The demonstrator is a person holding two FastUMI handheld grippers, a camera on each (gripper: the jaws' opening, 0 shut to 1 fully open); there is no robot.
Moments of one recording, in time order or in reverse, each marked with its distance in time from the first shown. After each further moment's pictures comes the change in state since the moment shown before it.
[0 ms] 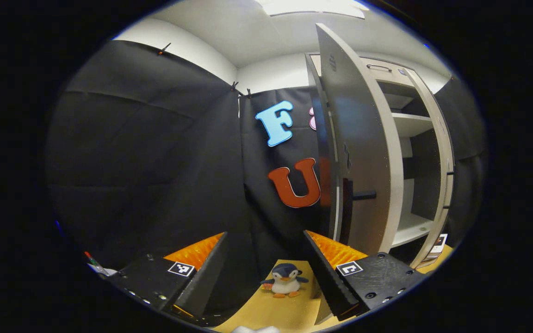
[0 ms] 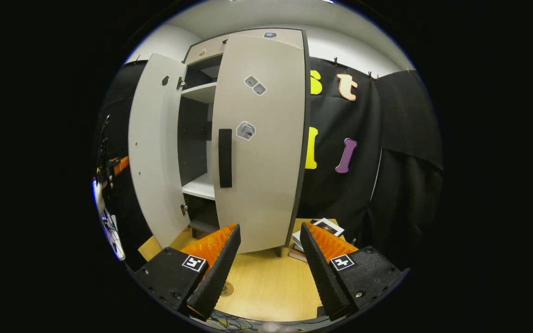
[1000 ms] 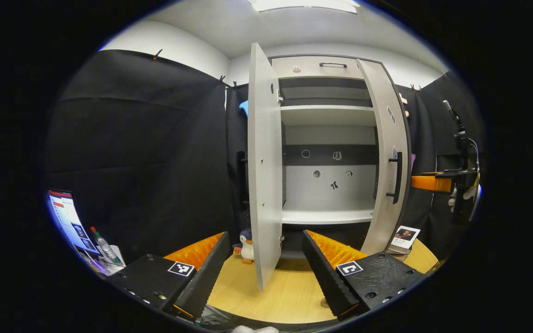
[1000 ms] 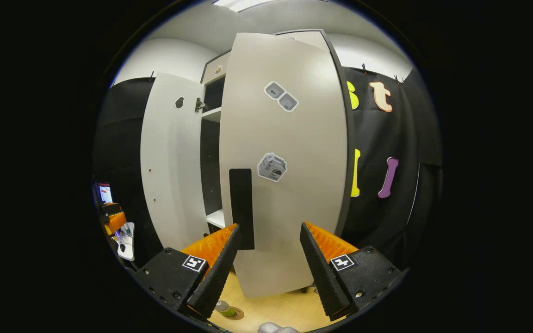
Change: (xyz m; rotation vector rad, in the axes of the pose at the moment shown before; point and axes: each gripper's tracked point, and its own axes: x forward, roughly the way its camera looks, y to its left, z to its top) left arm -0.169 -0.131 -0.030 0.014 0.118 -0.023; right arm 0.082 0.025 0.075 -0.024 -0.143 0.312
